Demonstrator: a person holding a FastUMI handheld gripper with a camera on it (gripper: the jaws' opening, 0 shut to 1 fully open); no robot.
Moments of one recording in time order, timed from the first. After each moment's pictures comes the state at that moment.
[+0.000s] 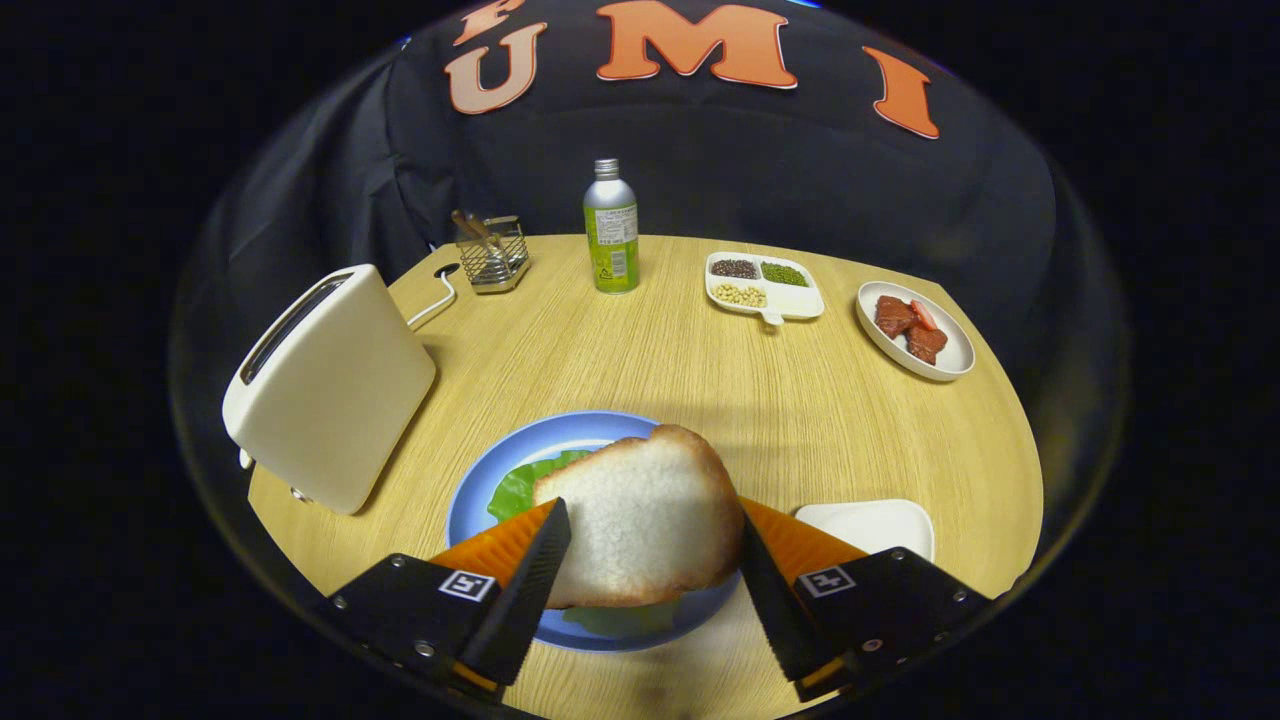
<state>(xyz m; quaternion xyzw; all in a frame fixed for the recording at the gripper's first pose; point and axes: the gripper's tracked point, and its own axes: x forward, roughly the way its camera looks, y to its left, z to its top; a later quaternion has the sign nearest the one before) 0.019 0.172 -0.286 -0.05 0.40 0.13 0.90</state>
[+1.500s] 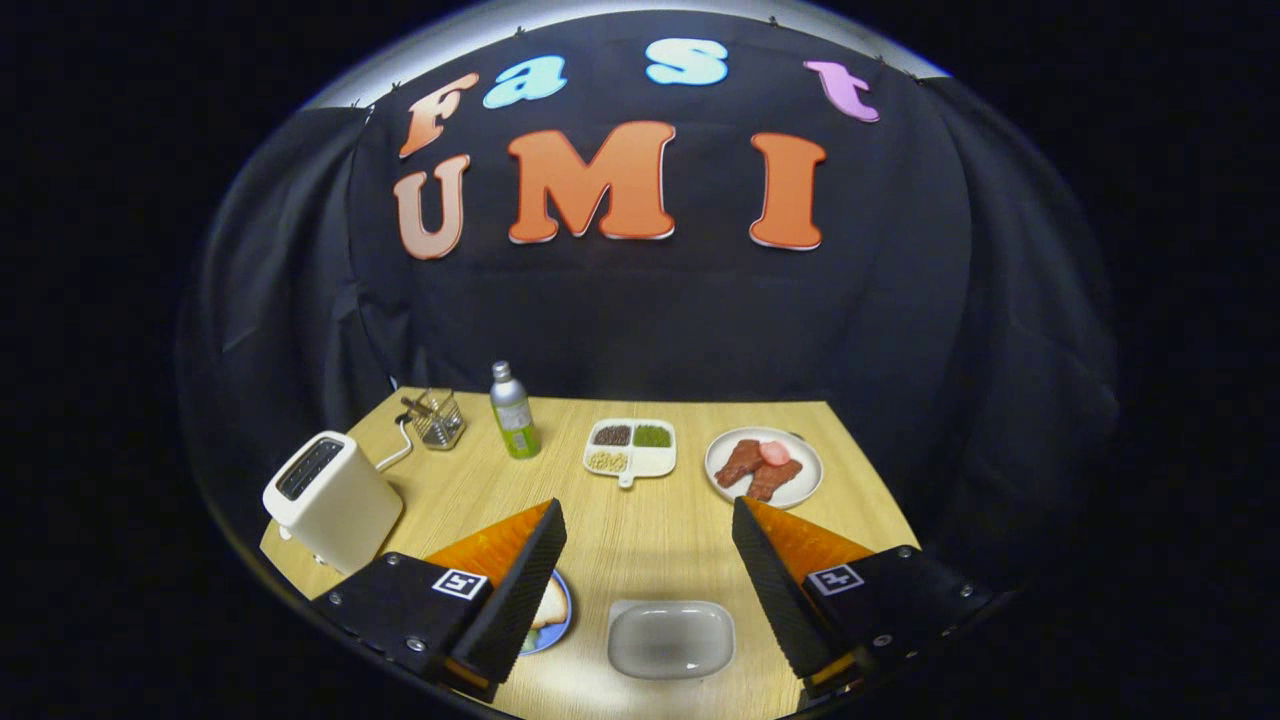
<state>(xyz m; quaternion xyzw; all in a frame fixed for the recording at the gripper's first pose) 0.060 0.007 -0.076 -0.01 0.20 0.05 0.98</state>
